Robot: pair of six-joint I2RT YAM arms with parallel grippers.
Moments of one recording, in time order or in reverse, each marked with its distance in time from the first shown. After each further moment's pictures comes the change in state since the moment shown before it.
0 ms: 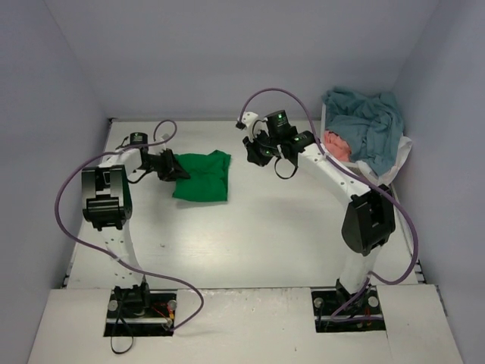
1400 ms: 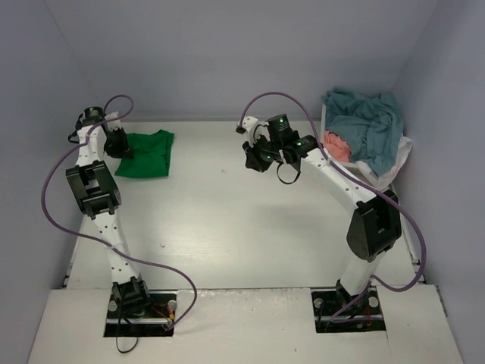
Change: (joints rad) left arm 0.256 0.334 0.771 -0.391 -0.524 0.328; right arm 0.018 -0.069 -0.076 -0.001 -0.056 0.025
